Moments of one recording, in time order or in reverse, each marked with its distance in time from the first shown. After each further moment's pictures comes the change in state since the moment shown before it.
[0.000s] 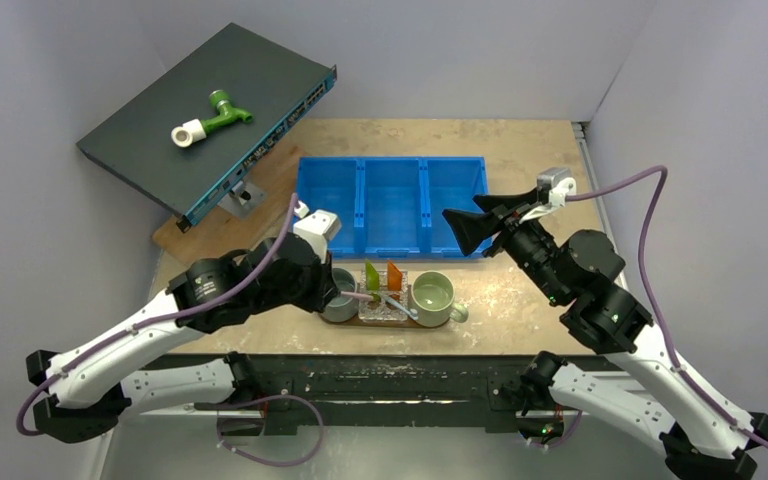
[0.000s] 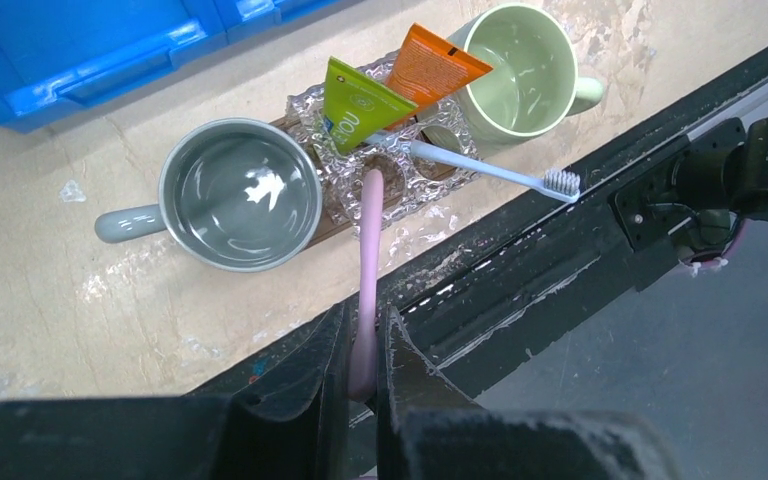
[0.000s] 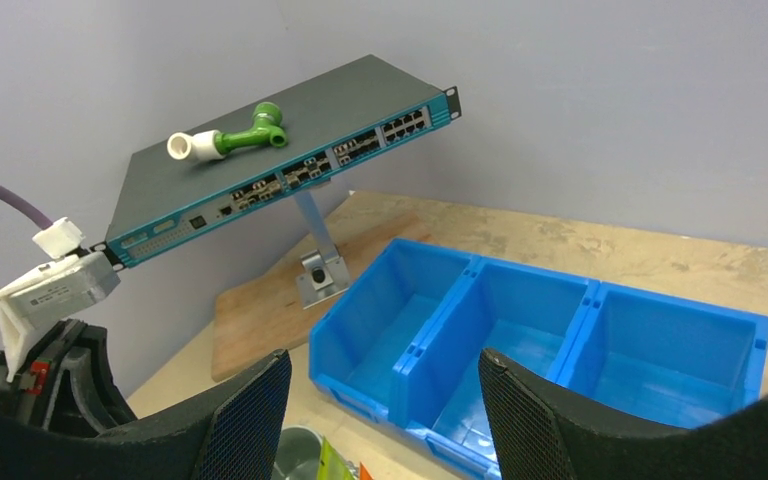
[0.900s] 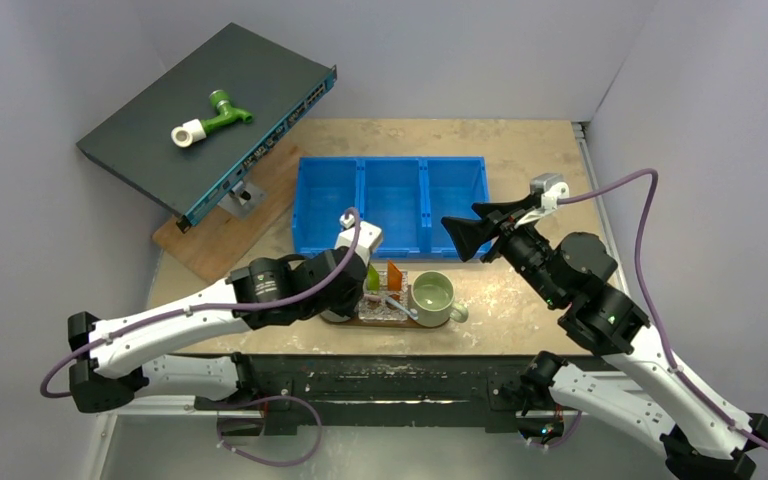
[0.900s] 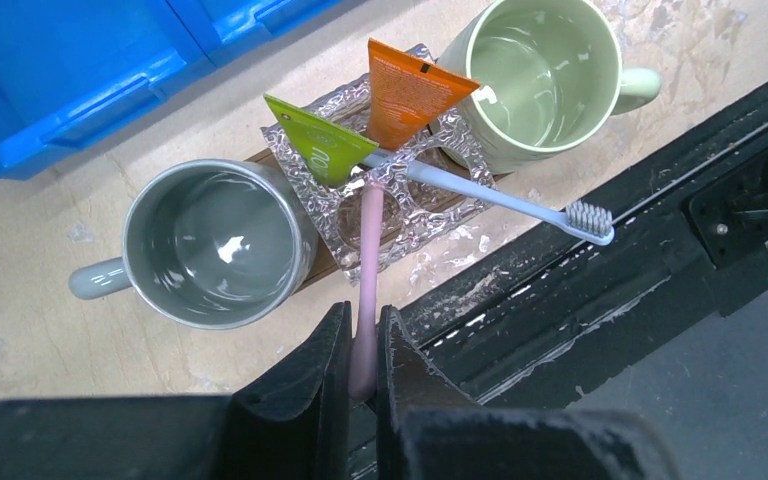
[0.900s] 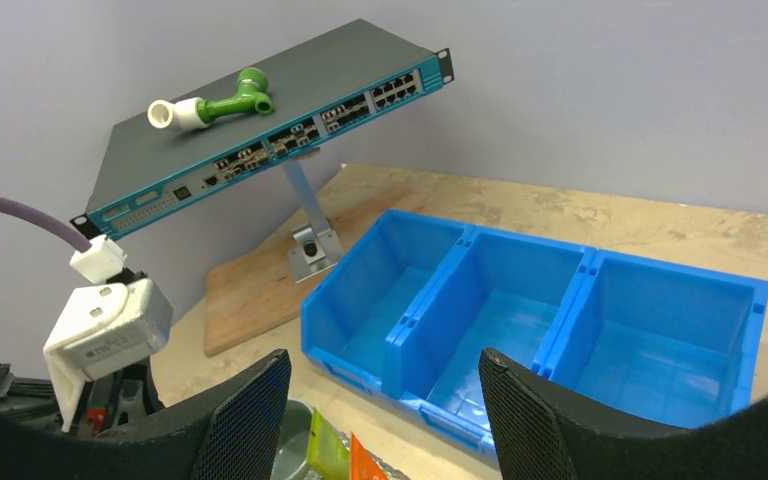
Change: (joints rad) left arm -0.145 0.194 -0.016 0.101 -0.159 0.011; right arm 0.000 -0.018 -0.041 -0.031 0.001 0.014
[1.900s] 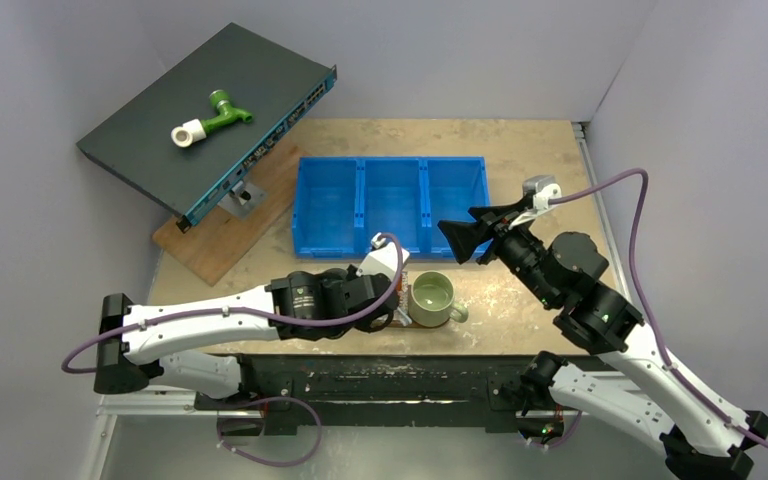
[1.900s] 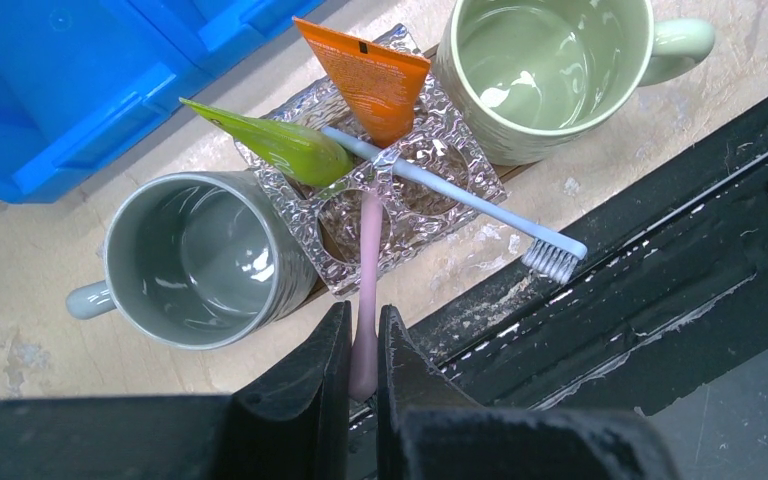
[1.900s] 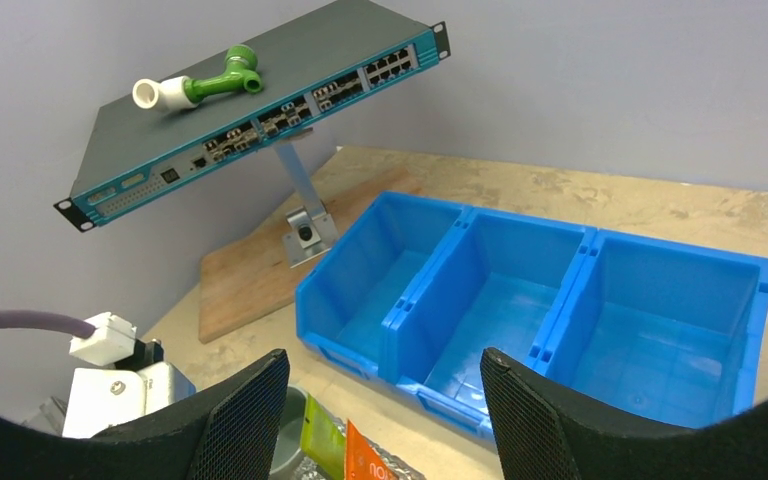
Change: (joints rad) left arm -0.144 0.137 -0.002 0.020 -0.167 0.013; right arm 0.000 0.000 -0.027 -0.001 0.000 0.011
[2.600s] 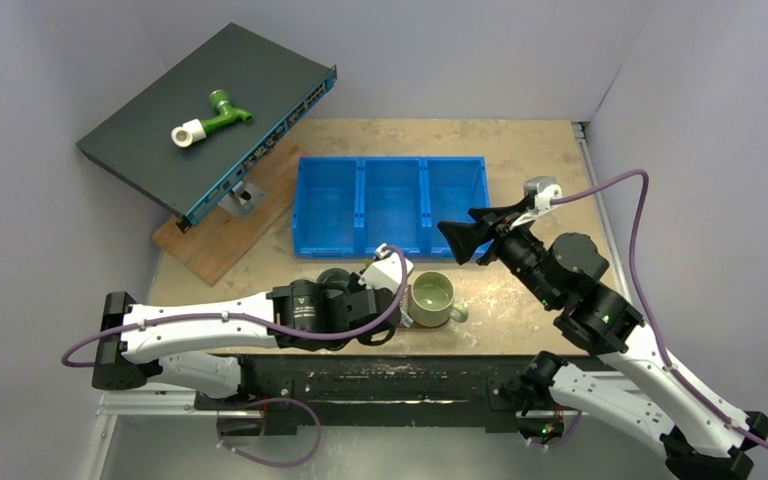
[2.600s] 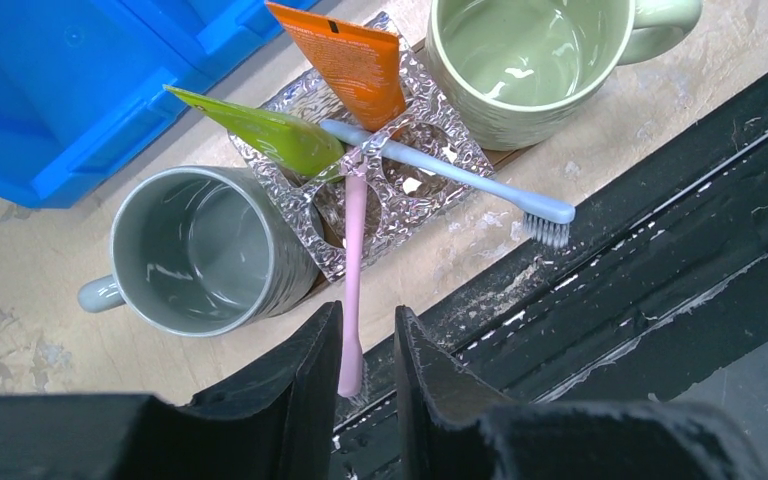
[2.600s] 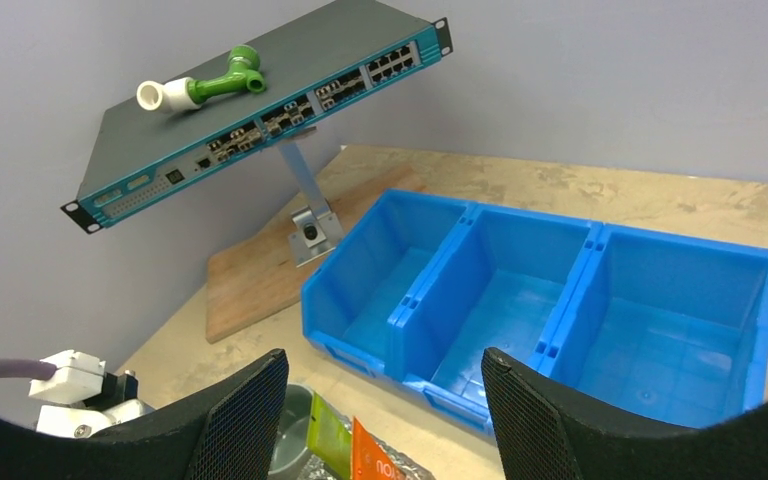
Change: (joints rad) left arm -0.076 0.000 0.003 -0.031 -0.063 -0.003; right arm 0.000 -0.004 -0.006 0.000 -0.002 0.019
